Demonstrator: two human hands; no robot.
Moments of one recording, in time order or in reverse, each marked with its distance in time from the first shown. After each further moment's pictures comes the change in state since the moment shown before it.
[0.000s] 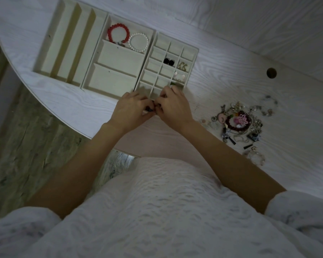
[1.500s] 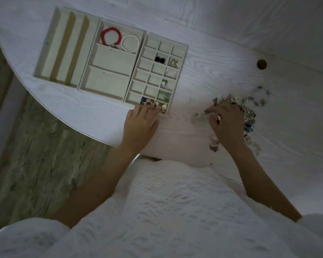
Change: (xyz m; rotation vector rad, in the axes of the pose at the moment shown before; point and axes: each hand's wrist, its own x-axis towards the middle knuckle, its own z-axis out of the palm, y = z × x) left_hand -0.038 0.052 0.040 0.088 0.255 -0.041; right_hand -0.118 0.100 -0.049 0.048 0.218 0.310
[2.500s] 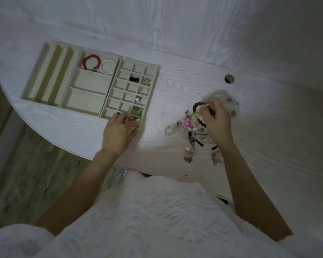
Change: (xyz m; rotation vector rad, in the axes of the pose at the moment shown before) left_hand 0.026 0.026 -0.006 0.028 -0.021 -0.017; right_hand 0.023 0.029 -0.052 0.701 0.014 0.335
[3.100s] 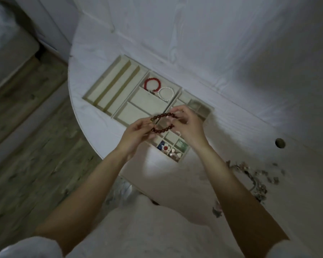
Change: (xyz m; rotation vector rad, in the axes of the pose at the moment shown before) left_hand 0.032 -0.062 -0.068 -1.462 0.099 -0.963; right_hand 0.055 -0.122 0.177 0.166 -0.572 -0.046
